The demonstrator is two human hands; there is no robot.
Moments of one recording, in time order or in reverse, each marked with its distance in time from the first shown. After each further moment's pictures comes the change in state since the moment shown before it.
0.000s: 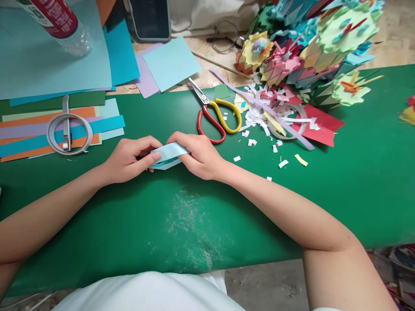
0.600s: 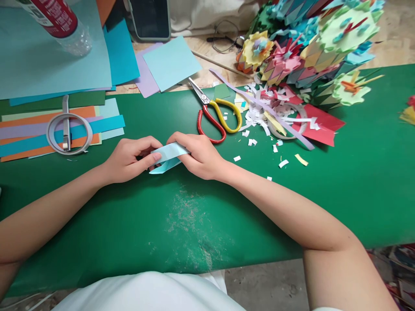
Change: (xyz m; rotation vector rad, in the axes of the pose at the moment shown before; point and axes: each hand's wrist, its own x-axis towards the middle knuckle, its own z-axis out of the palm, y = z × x) left_hand 0.000 -0.001 0.001 0.016 -0.010 -0.022; right_hand 0.000 -0.001 0.000 -0.007 -0.008 -0.010
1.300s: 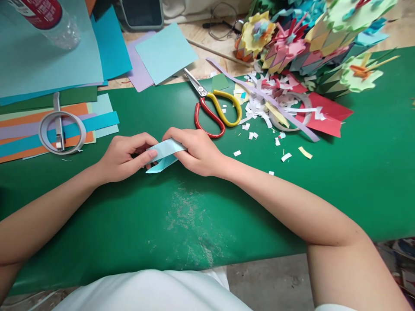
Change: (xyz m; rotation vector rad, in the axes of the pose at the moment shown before) left_hand 0.001 0.001 0.000 -0.012 0.001 0.020; right_hand 0.001 -0.001 0.000 -0.014 -0.003 -0.024
